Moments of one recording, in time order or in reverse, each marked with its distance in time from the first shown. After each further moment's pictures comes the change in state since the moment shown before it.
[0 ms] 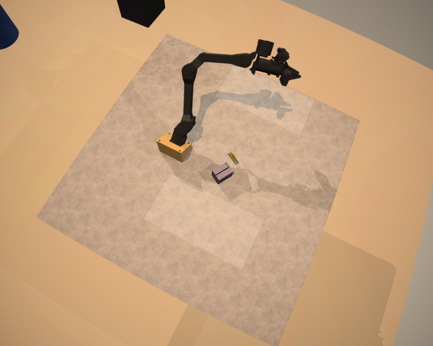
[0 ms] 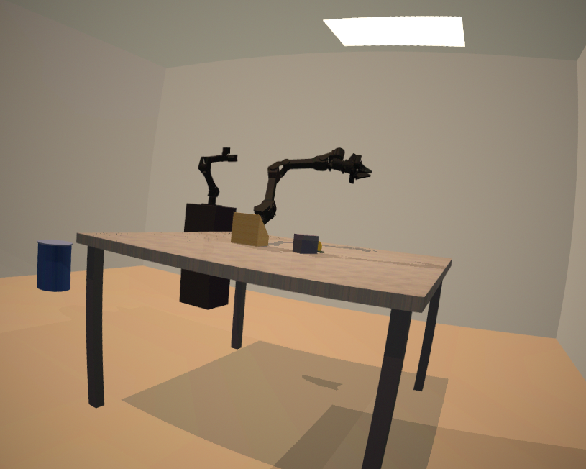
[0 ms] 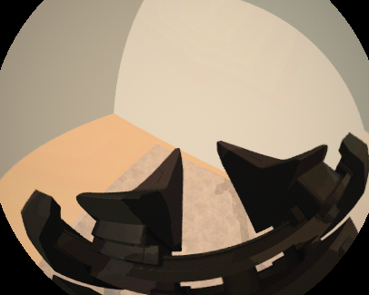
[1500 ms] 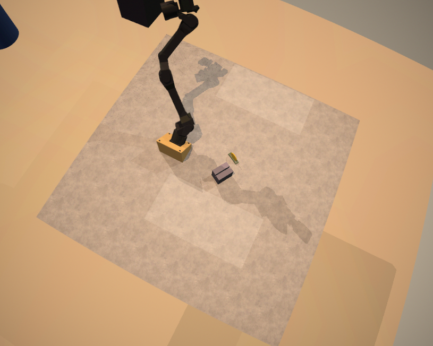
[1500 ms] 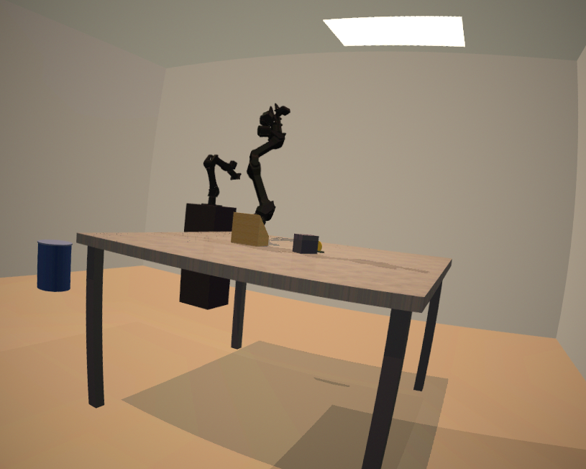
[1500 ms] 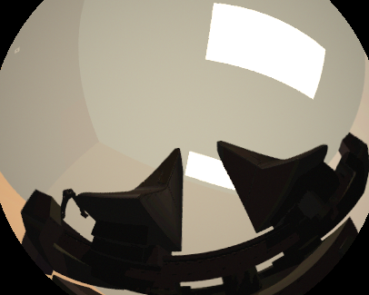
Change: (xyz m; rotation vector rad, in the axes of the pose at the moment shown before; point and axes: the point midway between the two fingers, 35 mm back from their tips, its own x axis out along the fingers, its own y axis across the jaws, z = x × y) arm -0.557 0.044 0.292 0.586 -1.878 0.702
